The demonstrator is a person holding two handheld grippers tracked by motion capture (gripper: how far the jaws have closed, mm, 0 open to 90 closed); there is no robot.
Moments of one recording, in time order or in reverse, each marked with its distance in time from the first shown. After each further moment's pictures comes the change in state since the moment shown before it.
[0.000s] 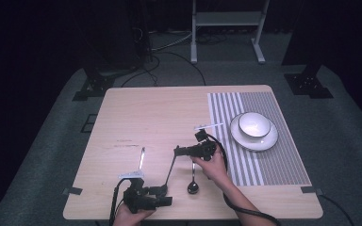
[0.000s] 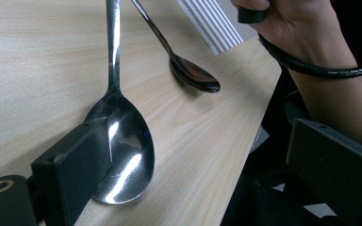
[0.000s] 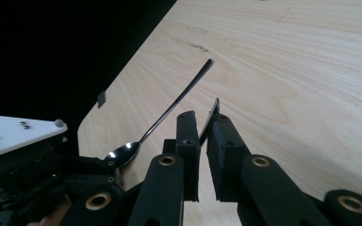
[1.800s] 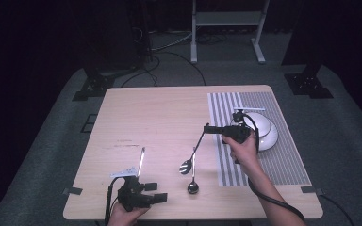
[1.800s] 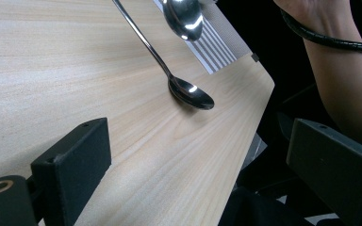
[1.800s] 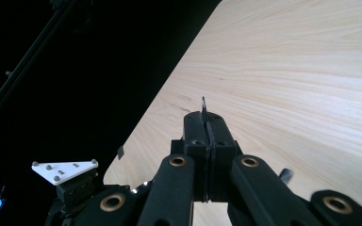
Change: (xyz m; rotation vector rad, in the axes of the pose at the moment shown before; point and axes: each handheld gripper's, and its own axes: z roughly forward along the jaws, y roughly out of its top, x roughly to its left) left arm 0.000 0.005 -0.016 -0.064 -0.005 0.024; right arm -0.019 0.027 -0.110 -0.209 0.009 0.124
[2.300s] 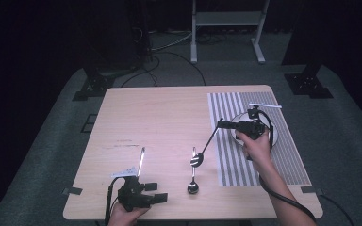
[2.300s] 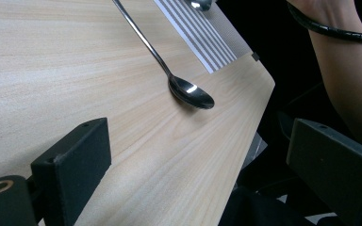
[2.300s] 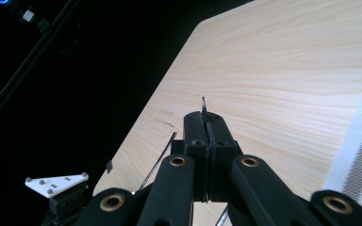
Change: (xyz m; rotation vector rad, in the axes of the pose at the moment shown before) left arm 0.000 0.000 0.001 0.004 0.000 0.004; right arm -0.012 0.010 -0.038 -0.066 -0.059 0.024
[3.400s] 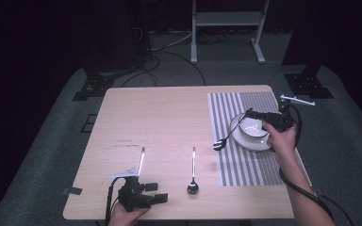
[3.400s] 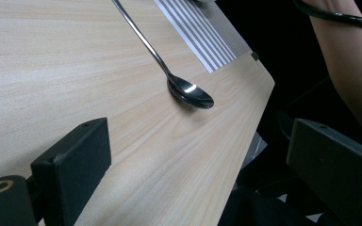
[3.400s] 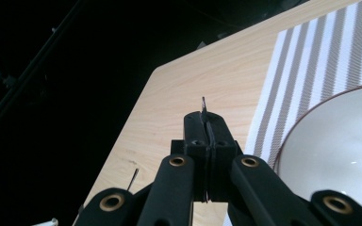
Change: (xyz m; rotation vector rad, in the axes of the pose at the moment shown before) left arm 0.000 0.000 0.001 -0.002 0.000 -0.001; right arm -0.038 0.023 -0.068 -0.155 -0.133 0.085
